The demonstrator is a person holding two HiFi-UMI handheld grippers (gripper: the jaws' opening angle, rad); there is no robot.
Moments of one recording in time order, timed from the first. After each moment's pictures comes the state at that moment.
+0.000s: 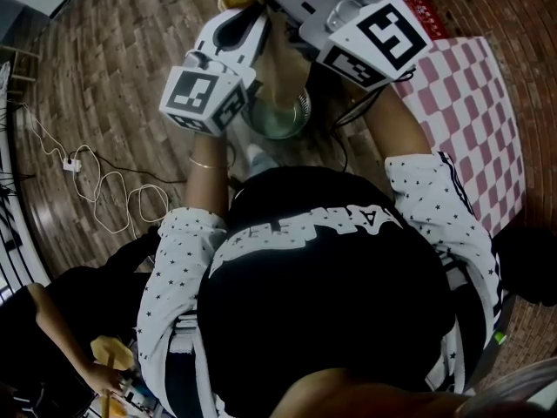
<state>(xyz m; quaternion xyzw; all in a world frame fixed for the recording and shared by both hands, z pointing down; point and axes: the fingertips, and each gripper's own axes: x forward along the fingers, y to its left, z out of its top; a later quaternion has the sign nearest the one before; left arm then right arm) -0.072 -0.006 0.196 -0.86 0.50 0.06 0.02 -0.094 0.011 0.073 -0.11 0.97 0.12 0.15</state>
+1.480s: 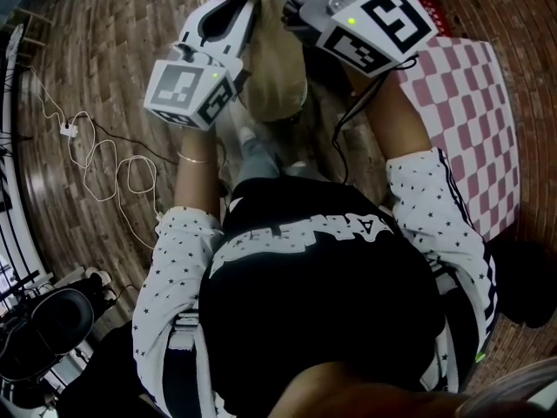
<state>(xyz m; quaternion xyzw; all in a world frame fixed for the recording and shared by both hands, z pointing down) -0.035 0.056 0.184 -0.83 0.56 0.05 0.05 -0.039 0.065 0.064 -0.05 0.98 0.10 0.18</state>
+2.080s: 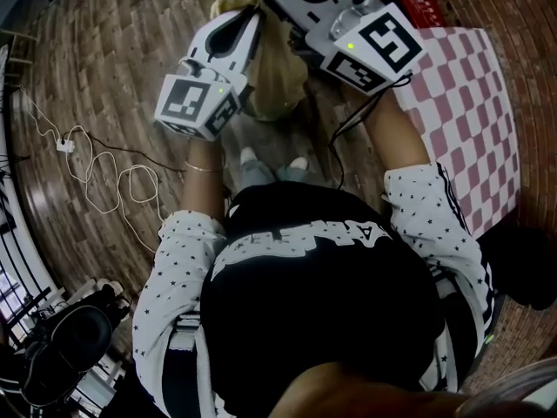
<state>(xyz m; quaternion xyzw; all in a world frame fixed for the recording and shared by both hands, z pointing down) -0.038 0.028 0.225 -0.85 0.52 0.05 0.00 -0.043 0.027 0.118 -0.09 0.98 0.05 0.14</state>
